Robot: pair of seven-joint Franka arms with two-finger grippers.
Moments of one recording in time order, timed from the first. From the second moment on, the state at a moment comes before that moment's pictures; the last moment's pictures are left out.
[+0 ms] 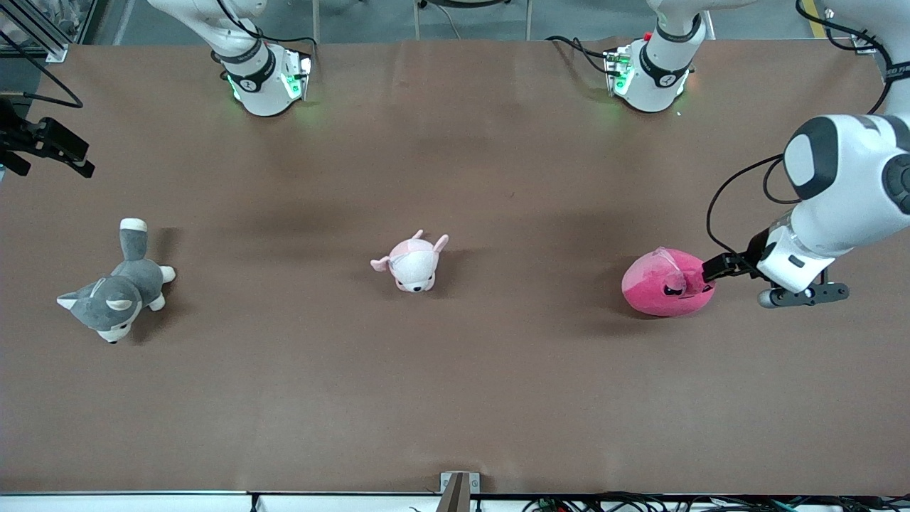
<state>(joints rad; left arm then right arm) 0.07 0.22 -0.10 -1.91 -0.05 2.13 -0.12 -0.11 -0.17 0.02 -1.75 -0.01 1.64 -0.05</state>
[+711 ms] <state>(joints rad) 0.08 0.27 -0.11 -1.92 -0.07 2.15 -0.19 -0.11 -0.16 0.02 -1.75 -0.01 1.65 -0.05</state>
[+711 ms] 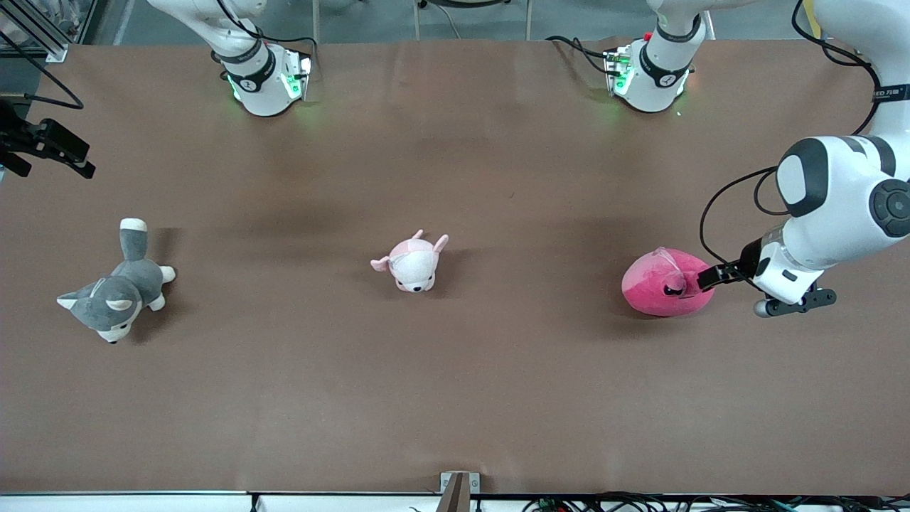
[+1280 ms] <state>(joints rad) 0.08 0.28 -0.11 -1.92 -0.09 2.15 -0.21 -0.11 -0.16 0.03 -1.75 0.02 1.63 -0.05</state>
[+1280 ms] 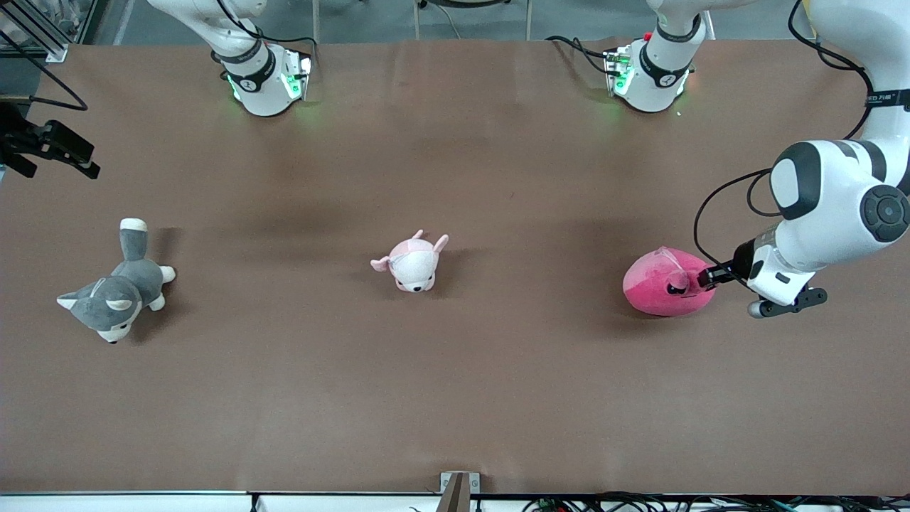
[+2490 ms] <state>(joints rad) 0.02 0.22 -0.43 -1.52 -0.38 1.86 -0.75 0.02 -0.02 0.03 -1.72 0.42 1.66 -0.05</state>
